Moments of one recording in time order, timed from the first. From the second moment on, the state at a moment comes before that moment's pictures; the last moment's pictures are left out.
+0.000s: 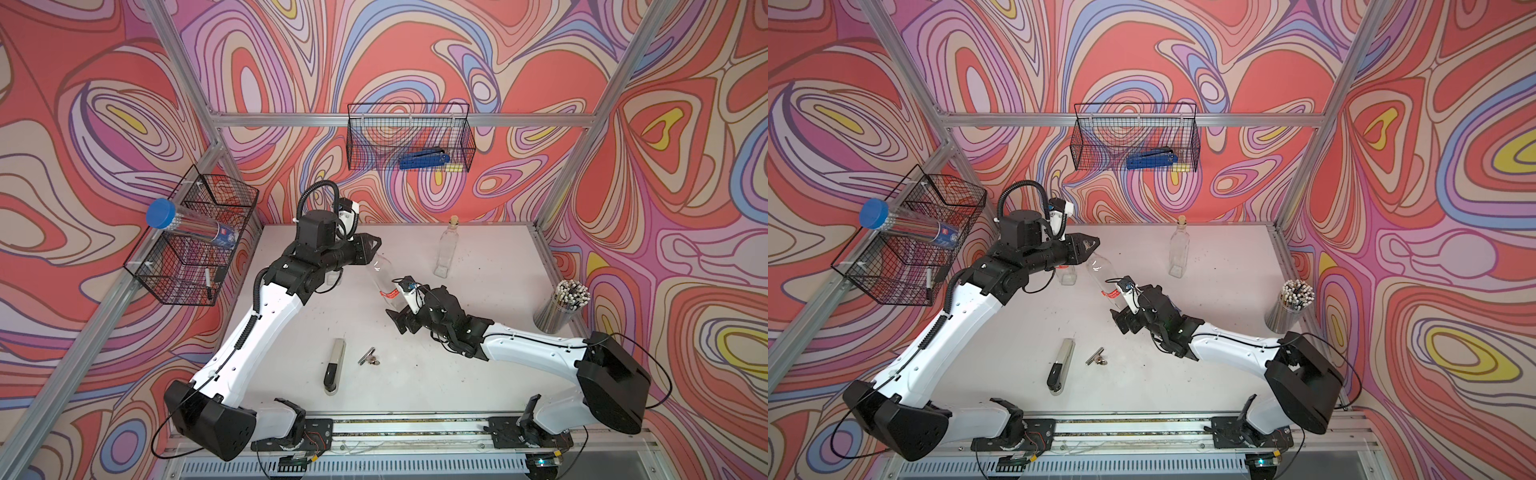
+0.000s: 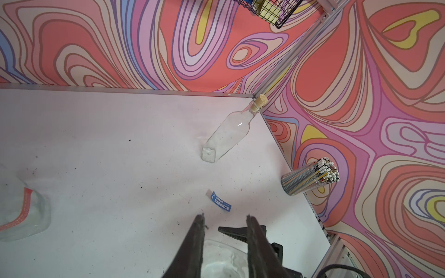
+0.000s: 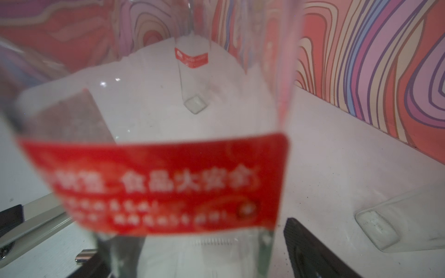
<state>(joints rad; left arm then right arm) -0.41 1.33 1.43 -0.52 0.31 -0.47 0.87 1.46 0.82 0.22 0.12 -0.04</state>
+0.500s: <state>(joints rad) -0.40 1.32 1.39 -0.48 0.33 -0.48 0.88 1.47 0.82 0.23 0.05 -0.06</state>
